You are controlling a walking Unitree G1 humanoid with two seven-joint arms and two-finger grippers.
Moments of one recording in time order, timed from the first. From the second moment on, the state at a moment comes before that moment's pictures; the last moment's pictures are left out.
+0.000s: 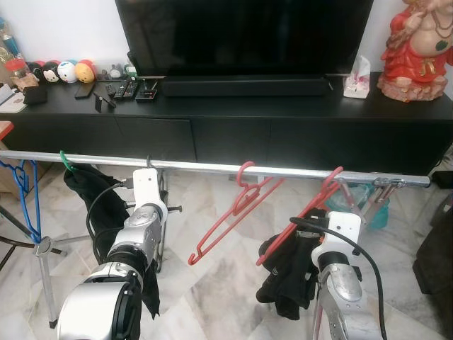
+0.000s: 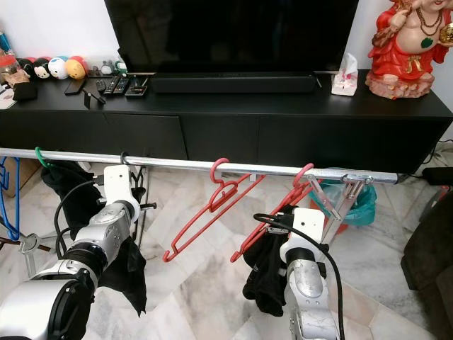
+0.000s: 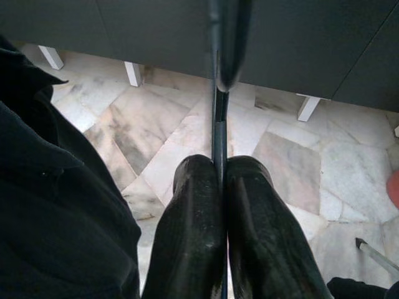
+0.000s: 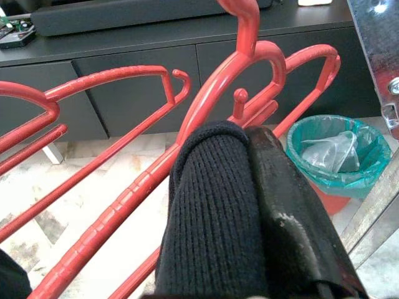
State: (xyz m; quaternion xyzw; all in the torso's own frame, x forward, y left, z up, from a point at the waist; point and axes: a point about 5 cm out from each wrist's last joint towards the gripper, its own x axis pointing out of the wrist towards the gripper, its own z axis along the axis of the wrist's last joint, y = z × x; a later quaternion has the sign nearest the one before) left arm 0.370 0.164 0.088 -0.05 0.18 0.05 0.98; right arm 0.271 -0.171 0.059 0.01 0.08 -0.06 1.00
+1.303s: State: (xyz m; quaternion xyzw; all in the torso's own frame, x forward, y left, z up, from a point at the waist) left arm 0.302 0.182 0.059 0.05 0.05 -0.05 1.00; right arm 0.270 -0.168 0.057 0.01 0.08 -0.05 1.00
